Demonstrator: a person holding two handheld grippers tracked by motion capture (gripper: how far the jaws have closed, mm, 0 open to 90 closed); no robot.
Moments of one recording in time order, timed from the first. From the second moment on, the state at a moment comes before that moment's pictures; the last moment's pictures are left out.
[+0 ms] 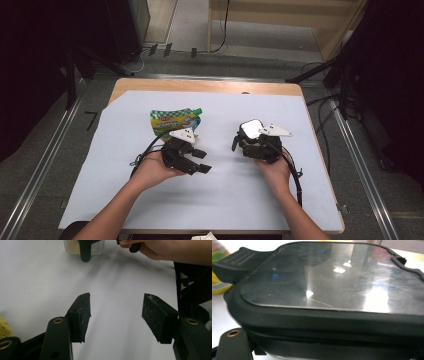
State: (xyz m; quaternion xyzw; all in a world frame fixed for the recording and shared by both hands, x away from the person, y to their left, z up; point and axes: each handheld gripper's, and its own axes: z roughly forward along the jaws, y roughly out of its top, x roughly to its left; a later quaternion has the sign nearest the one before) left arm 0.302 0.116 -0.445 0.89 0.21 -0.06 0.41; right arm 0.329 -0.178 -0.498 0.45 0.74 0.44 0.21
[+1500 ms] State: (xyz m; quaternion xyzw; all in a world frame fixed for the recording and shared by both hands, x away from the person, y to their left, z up) left arm 0.304 0.117 -0.443 0.89 0.20 -0.06 0.42; right arm 0.267 -0.150 -0.496 0.36 0.81 0.45 0.11
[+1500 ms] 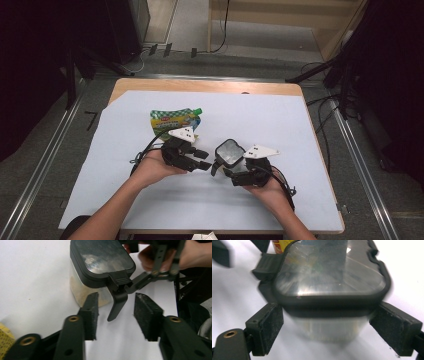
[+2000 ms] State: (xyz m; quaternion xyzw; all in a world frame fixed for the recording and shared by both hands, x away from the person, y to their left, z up) left arm 0.303 0.117 -0.452 0.89 0.22 -0.03 0.39; right arm 0.255 -0.184 -0.474 0.35 0.82 0.45 0.11
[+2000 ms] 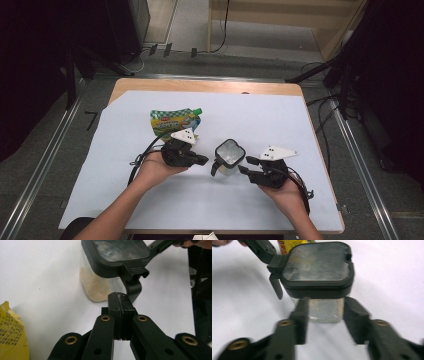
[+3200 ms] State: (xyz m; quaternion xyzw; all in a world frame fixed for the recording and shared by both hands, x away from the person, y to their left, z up) left arm 0.286 0.083 -0.465 0.89 0.21 -0.05 0.41; right arm 0.270 -0.188 -0.481 0.41 0.79 0.45 0.07
